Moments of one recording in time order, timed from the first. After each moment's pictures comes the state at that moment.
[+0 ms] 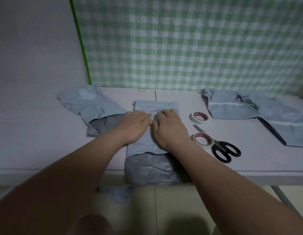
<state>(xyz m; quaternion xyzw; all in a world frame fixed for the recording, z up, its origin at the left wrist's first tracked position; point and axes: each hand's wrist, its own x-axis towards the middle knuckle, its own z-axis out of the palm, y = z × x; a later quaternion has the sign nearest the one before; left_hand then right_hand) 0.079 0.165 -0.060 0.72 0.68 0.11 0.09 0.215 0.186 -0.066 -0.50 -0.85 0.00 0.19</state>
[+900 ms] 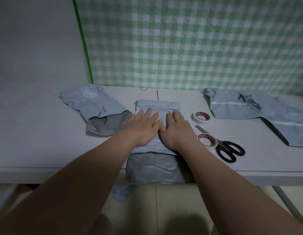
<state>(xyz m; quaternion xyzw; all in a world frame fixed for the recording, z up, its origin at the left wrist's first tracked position) 0.097 0.169 -0.063 0.71 0.70 0.03 0.09 0.230 0.199 -0.081 -0.56 -0.82 0.06 0.12</state>
